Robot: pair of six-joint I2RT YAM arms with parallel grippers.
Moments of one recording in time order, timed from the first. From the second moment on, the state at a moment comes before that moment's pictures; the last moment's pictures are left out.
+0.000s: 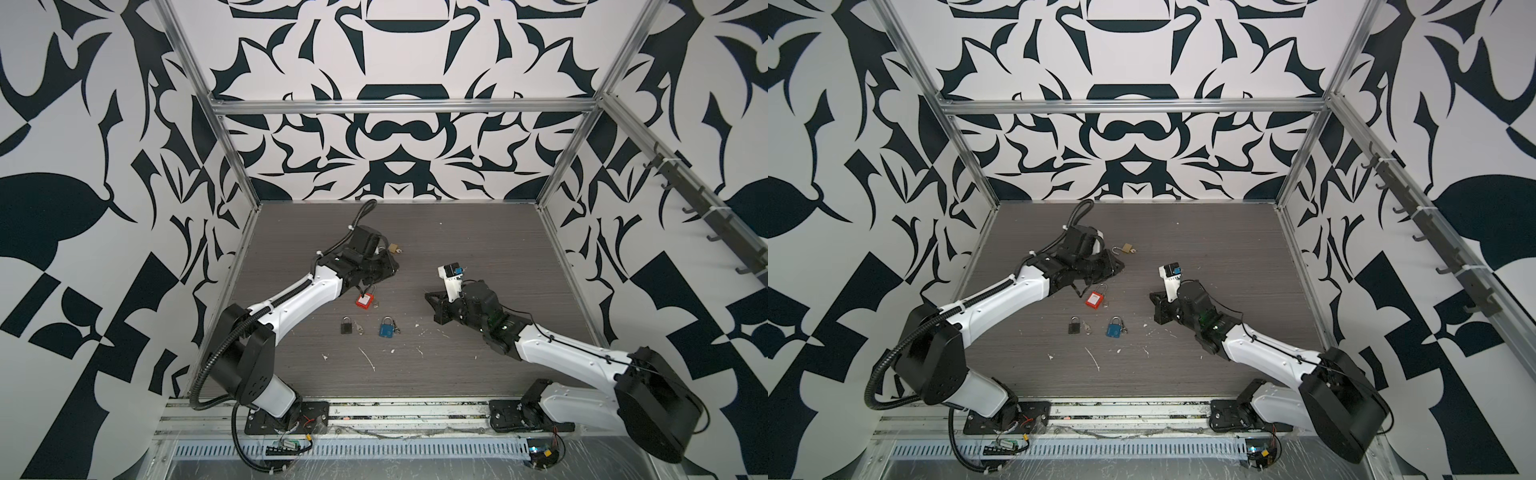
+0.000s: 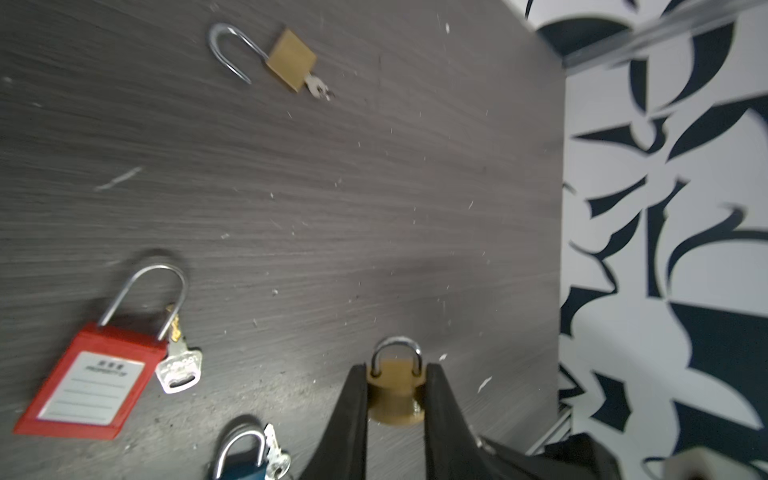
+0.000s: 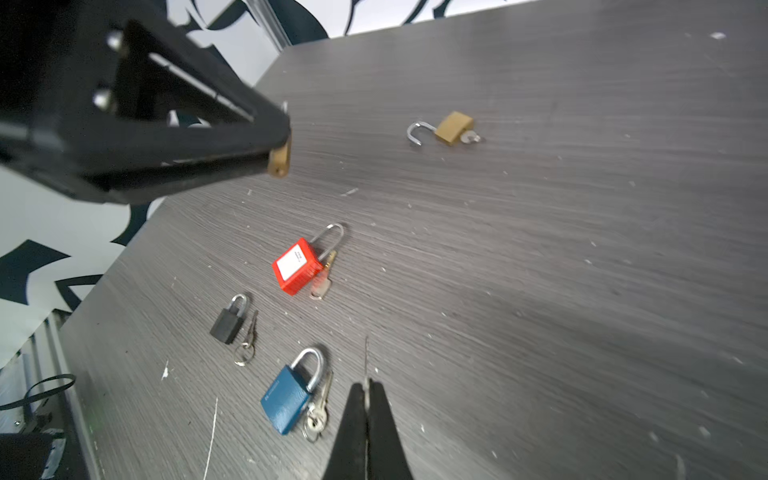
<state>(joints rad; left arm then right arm) -0.67 1.57 1.17 -0.41 0.18 -0.80 0.68 1.14 0.49 0.16 -0.08 0.44</state>
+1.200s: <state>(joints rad) -0.88 2.03 1.48 -0.69 -0.09 -0.52 0.59 1.12 0.43 0.03 -0.01 0.53</state>
